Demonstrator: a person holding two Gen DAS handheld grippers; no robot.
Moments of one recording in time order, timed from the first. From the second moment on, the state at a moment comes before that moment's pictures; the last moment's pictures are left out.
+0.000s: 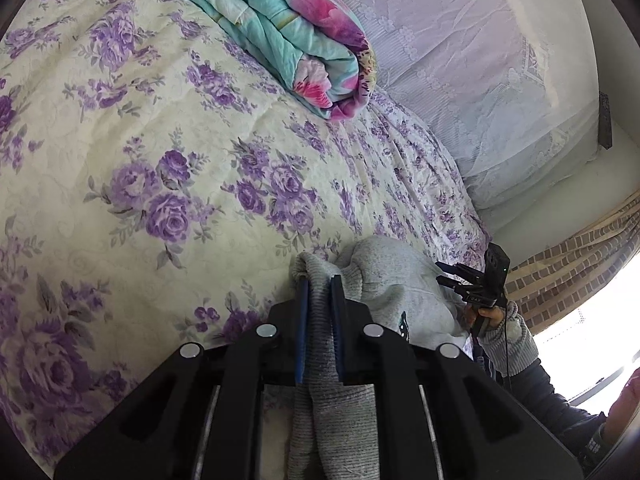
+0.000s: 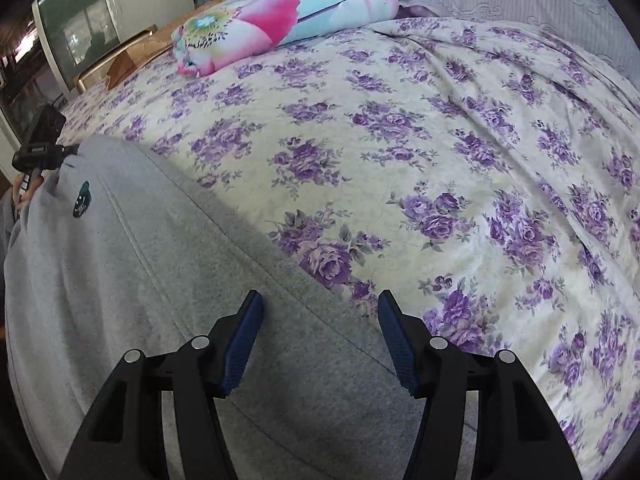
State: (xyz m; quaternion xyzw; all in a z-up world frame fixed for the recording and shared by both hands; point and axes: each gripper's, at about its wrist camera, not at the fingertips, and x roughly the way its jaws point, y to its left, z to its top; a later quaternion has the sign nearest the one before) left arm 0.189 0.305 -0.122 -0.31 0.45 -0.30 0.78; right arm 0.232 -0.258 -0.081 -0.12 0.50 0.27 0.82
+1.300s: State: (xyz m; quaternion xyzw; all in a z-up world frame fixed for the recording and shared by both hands) left arm 0.046 0.327 -0.051 -0.36 0.40 -0.33 0.78; right arm -0.118 -0.217 0.017 -0.11 0.35 0.19 0.91
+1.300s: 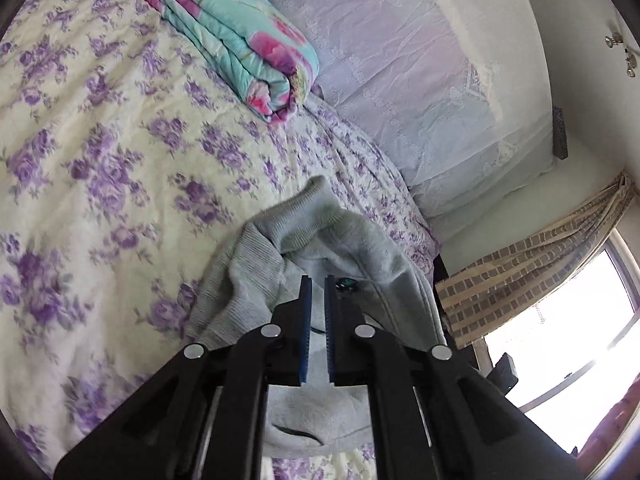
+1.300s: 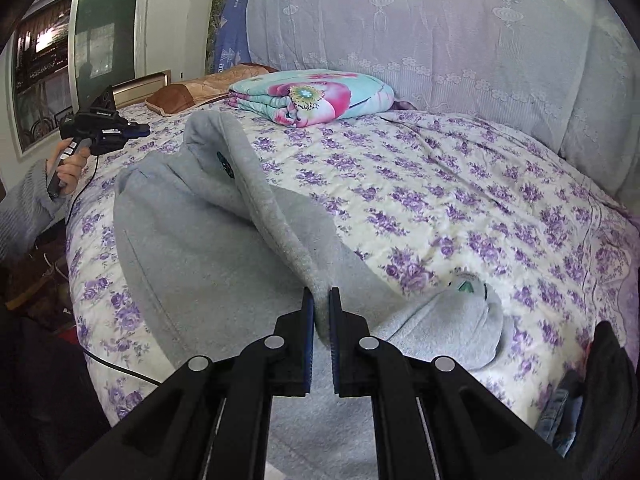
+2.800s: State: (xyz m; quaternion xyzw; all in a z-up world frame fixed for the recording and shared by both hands) left arm -0.037 0.335 -0.075 -0.39 0.39 -0.32 0.77; right arm -0.186 -0.245 -0.025 -0.01 0.37 0.20 0.91
